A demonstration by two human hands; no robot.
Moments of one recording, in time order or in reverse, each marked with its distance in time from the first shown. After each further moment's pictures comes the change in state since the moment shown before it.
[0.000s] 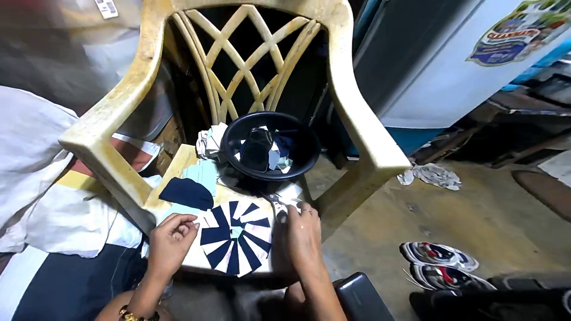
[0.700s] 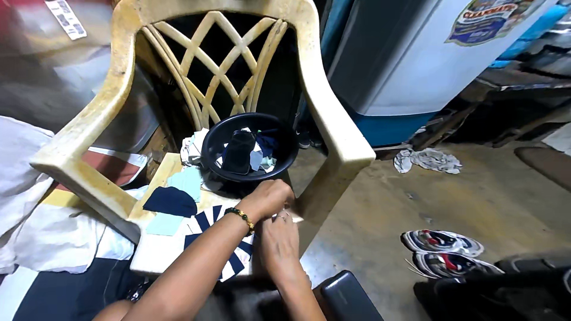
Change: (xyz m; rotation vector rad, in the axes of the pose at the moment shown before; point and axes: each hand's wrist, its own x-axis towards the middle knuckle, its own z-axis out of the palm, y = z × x) left_hand 0.113 0.153 0.170 0.437 -1.147 0.486; right_hand -0.002 -0.017 -0.018 -0.186 -0.417 0.102
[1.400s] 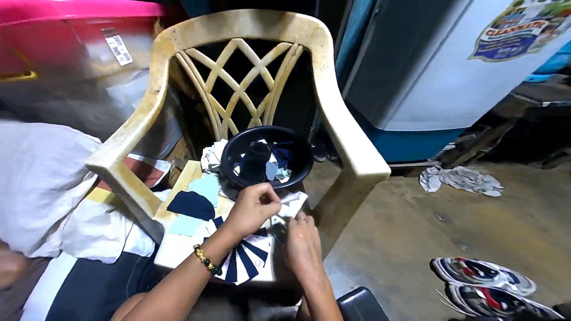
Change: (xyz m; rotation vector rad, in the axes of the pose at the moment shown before) left_hand -0.101 0.016 -0.010 -0.801 0.649 -0.225; right_hand 0.007 0.023 0.000 0.318 0.273 -0.138
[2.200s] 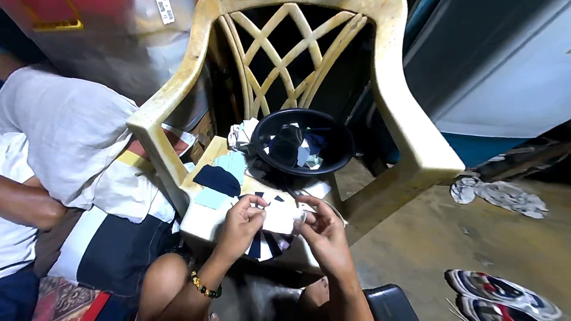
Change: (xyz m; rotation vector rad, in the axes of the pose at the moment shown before) left_hand -0.086 -0.077 -0.002 -0.393 0.352 0.092; right_hand -0.016 -0.016 0.003 1.073 -0.108 -0.130
